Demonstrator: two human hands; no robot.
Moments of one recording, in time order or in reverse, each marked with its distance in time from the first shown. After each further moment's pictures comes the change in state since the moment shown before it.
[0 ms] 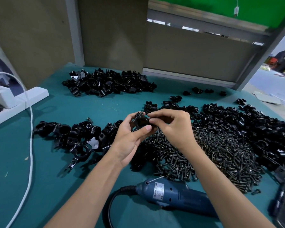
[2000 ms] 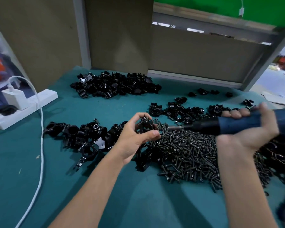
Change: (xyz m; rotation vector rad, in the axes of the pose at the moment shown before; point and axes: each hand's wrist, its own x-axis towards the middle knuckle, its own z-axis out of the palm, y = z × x) left_hand -0.010 0.018 -0.001 0.272 -0.038 -0.073; right_hand -0.011 -0.021 -0.049 1.374 1.111 0.176
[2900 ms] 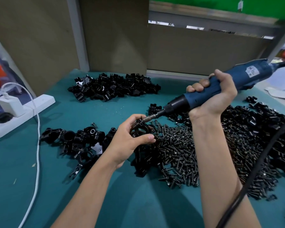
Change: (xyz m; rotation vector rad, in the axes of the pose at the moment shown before) left_hand 0.005 0.006 -0.010 0.335 0.026 0.083; right_hand 0.030 0.045 0.049 -0.081 -0.239 0.382
